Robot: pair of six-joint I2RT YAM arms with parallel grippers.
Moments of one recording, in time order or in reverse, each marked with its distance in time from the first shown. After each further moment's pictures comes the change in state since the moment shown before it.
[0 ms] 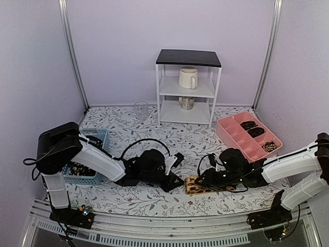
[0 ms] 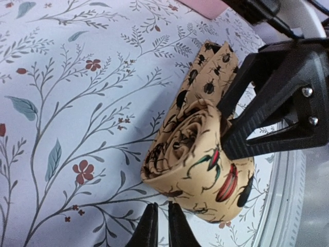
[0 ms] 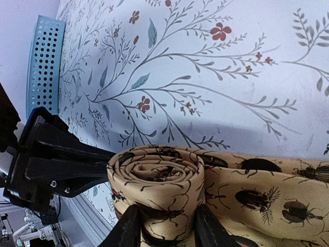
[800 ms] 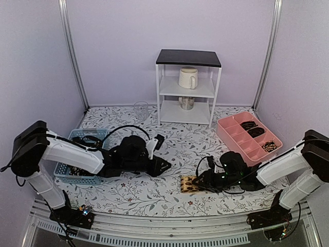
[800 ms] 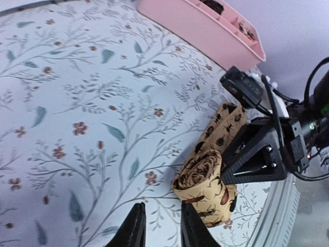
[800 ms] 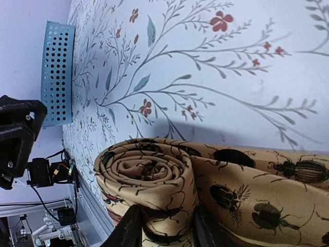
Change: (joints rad) left arm 0.084 -0.233 -0.076 -0.090 -0.117 -0.050; right arm -0.028 0.090 -0.093 0.269 -0.071 0.077
